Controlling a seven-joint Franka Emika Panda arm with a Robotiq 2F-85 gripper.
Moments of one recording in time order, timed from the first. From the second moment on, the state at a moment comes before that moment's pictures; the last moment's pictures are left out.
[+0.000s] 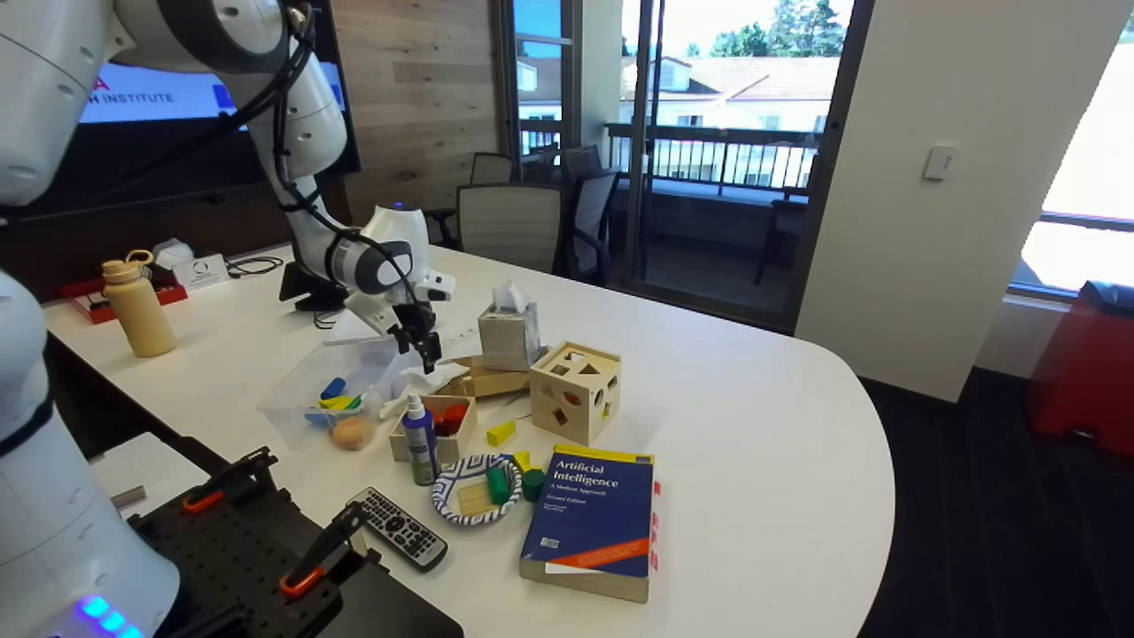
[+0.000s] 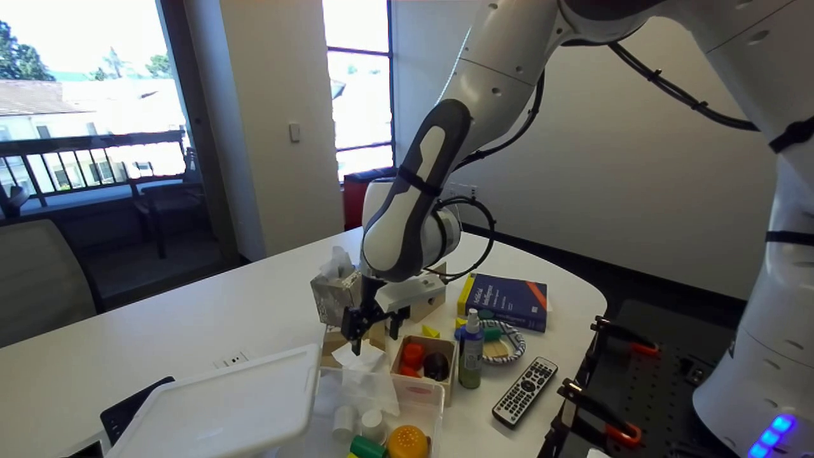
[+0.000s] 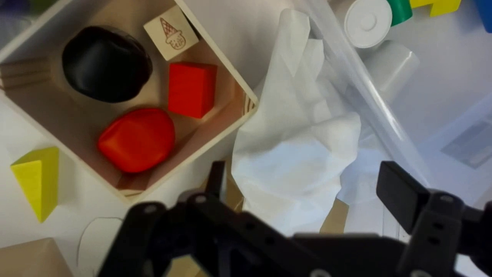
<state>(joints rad) 0.16 0.67 0.09 -2.10 0.18 2.87 0.24</state>
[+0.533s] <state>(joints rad) 0.25 0.83 -0.01 -1.97 0.18 2.87 0.30</state>
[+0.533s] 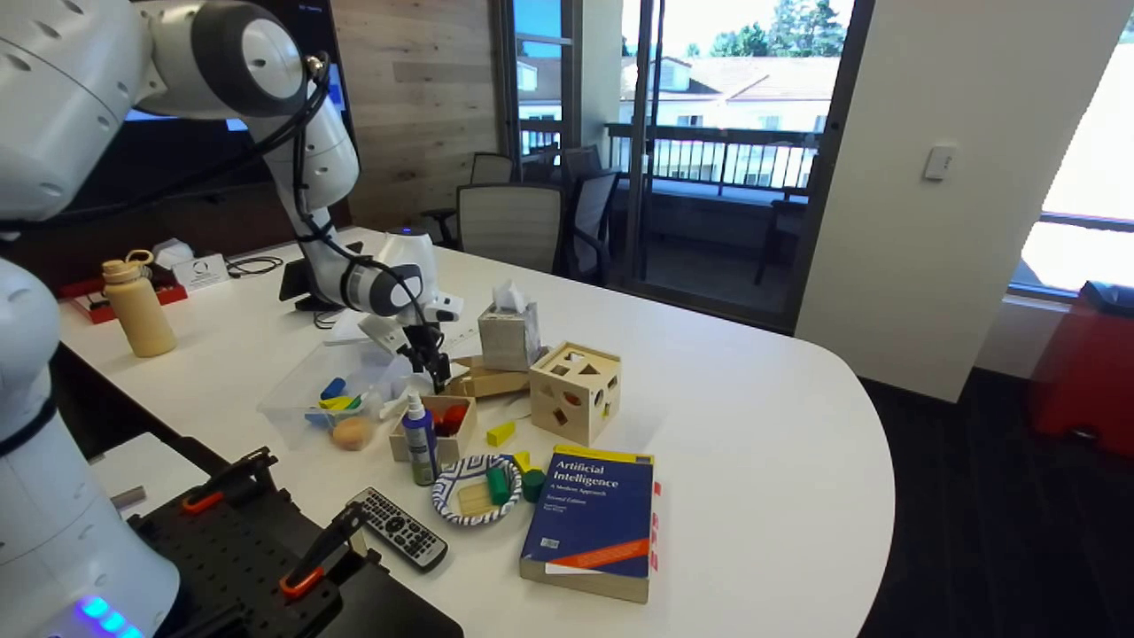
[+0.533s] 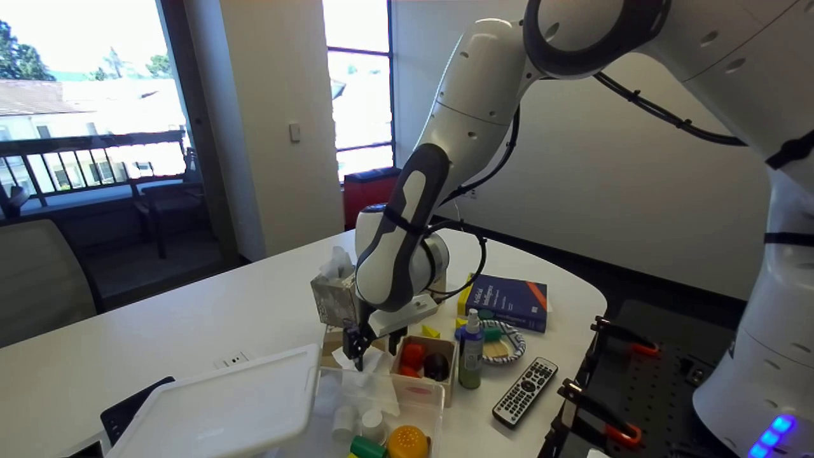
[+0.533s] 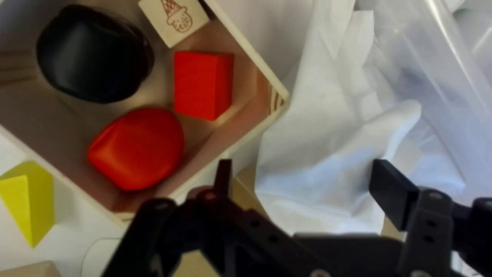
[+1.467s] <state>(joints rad) 0.26 0.84 -0.04 -1.95 0.18 2.87 0.35</state>
